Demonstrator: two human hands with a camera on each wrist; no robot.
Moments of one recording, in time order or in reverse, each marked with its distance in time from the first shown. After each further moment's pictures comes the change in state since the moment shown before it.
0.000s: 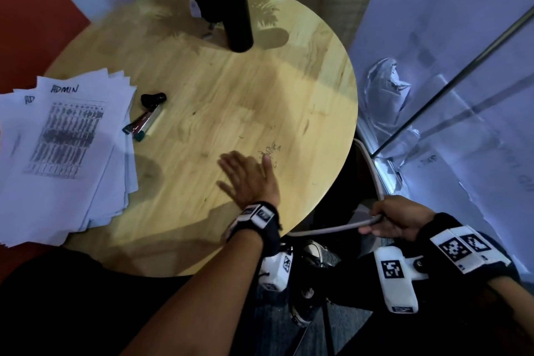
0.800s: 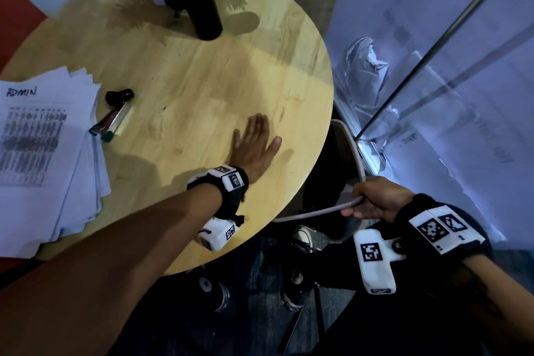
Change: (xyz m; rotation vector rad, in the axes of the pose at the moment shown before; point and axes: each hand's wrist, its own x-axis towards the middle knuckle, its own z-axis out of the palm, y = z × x) left_hand 0.039 0.031 -0.001 0.288 -0.366 0.661; right_hand -0.001 0.001 -0.001 0.029 0.009 -0.060
